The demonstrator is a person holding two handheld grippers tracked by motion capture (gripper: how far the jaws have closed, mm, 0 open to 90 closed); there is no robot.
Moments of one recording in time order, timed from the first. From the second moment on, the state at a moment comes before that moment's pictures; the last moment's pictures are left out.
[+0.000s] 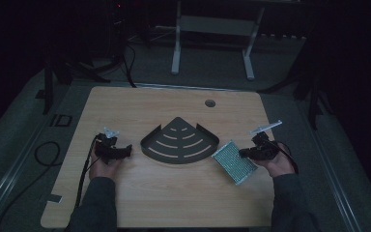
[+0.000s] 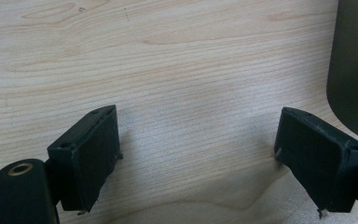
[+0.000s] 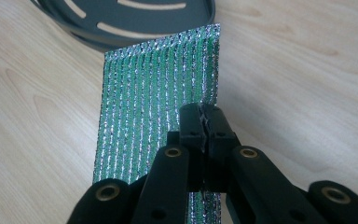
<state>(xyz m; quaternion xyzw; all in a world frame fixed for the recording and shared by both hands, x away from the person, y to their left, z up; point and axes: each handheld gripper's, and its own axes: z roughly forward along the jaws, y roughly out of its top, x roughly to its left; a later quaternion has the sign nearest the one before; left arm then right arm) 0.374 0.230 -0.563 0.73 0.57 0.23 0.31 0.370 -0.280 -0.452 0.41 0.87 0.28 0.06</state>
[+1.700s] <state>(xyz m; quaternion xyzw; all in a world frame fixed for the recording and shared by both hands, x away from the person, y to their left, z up) 0.374 0.230 -0.563 0.73 0.56 0.23 0.31 0.413 -0.236 -0.418 0.38 0.87 0.30 0.09</state>
